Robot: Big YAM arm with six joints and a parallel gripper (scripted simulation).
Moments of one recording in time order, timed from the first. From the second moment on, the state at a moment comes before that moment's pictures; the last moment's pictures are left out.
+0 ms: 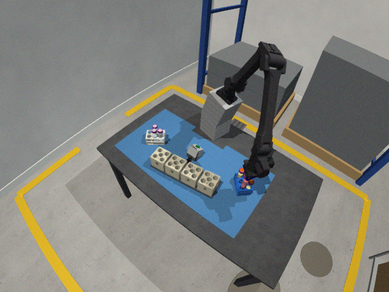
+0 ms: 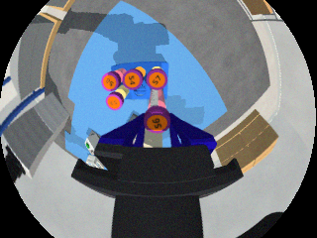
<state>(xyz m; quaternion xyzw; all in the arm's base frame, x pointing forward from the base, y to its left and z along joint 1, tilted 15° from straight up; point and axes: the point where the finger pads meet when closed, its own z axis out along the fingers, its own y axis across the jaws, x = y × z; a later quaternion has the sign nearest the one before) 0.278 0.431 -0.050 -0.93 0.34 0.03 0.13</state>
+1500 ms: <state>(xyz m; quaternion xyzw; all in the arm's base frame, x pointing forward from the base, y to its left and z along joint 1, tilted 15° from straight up) 0.280 0.440 -0.085 -0.93 0.34 0.03 0.13</state>
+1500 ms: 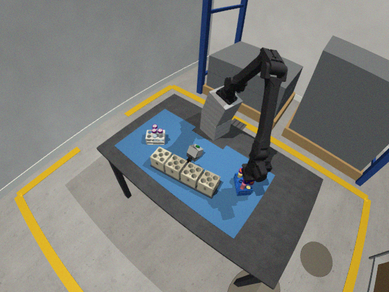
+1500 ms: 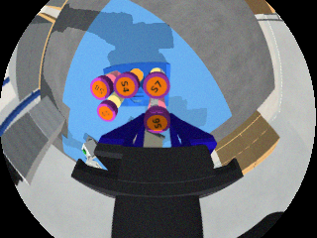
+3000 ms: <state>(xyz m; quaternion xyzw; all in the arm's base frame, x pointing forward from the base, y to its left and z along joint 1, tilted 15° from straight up) 0.279 0.442 -0.096 -0.93 0.34 0.03 0.13</state>
